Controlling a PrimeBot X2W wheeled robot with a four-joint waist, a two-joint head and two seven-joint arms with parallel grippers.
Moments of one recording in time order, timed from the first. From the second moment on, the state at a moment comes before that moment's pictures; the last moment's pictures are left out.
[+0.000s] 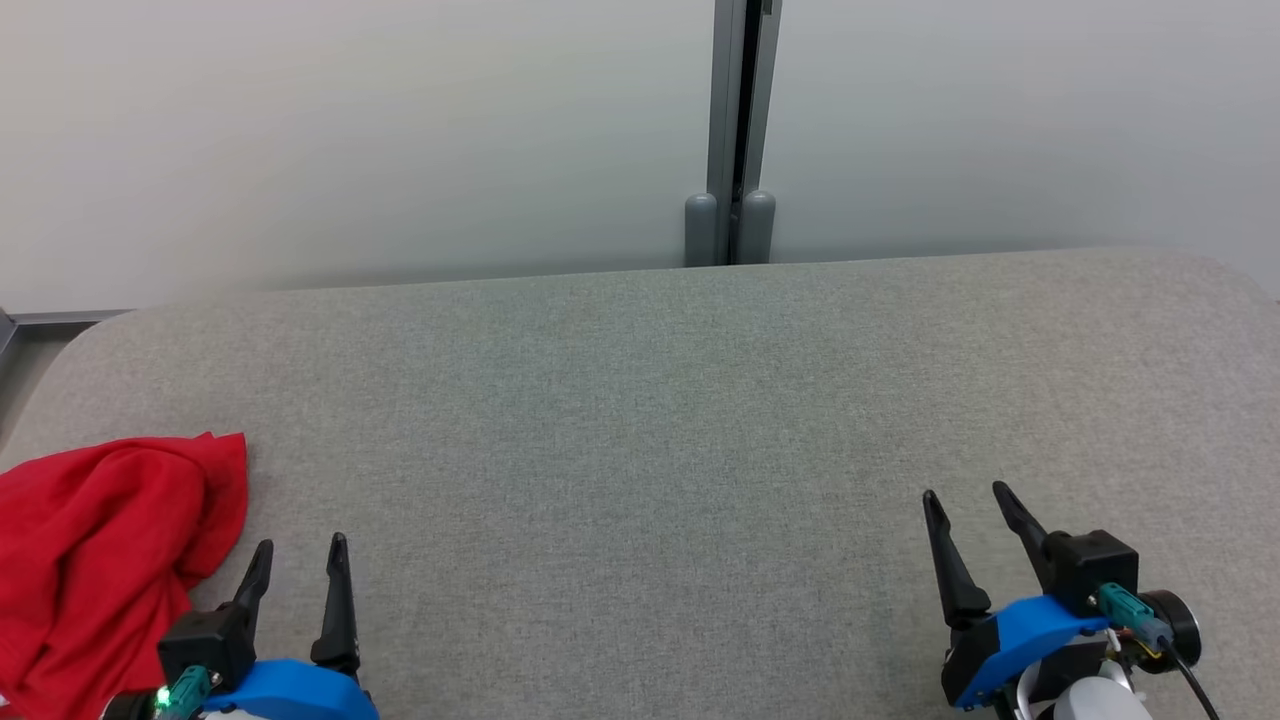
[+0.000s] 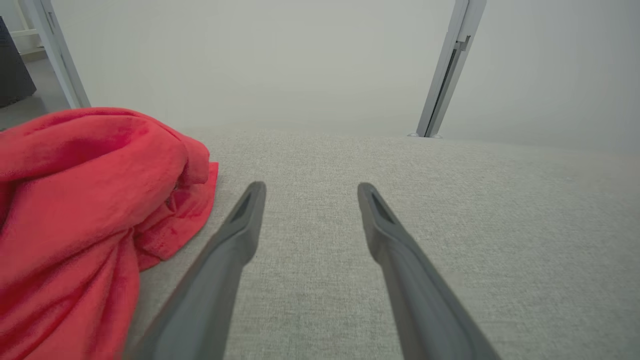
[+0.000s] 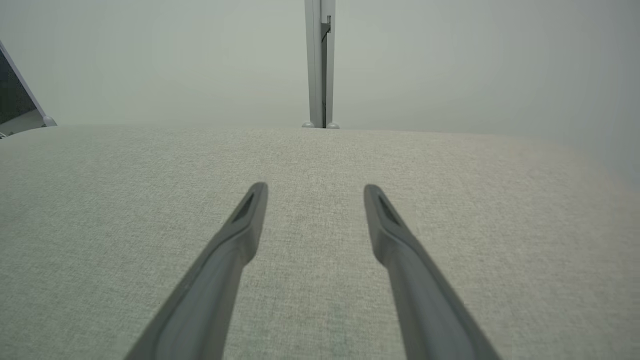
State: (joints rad) left arm -0.09 0.12 0.01 0.51 -0.19 -0.13 -0.25; right arm -0.21 -0.05 0.00 0.54 0.05 0.13 -0.25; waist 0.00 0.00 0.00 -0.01
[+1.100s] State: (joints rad) left arm -0.08 0.12 0.15 0.56 -0.16 -0.13 -0.26; right arm -0.23 -0.05 0.14 0.60 0.05 0.13 -0.26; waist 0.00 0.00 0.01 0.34
